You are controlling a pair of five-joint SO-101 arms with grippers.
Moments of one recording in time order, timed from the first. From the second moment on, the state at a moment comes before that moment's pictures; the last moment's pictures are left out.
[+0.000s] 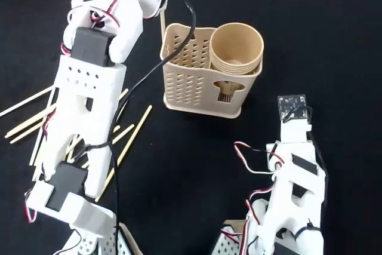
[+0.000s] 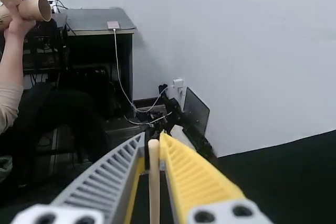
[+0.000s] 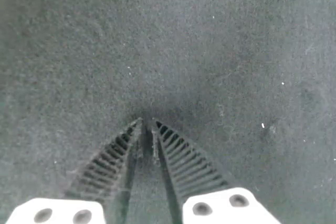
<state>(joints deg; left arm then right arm) 12.7 0.5 -36.4 46.7 1.7 28.0 -40.0 81.0 28.3 30.6</state>
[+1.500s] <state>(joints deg) 14.9 7.3 -49.5 74.5 2.3 28.0 -40.0 81.0 28.3 30.6</state>
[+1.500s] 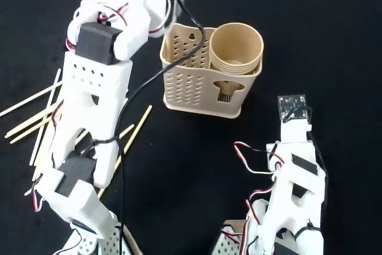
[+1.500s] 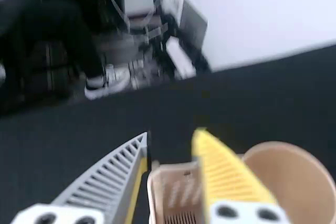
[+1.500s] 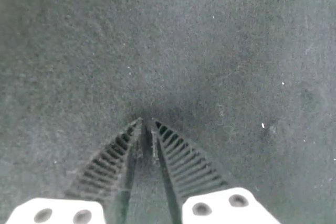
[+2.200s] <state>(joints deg) -10.3 7.4 -29.3 100.2 -28.5 28.0 -40.0 81.0 28.3 30.6</state>
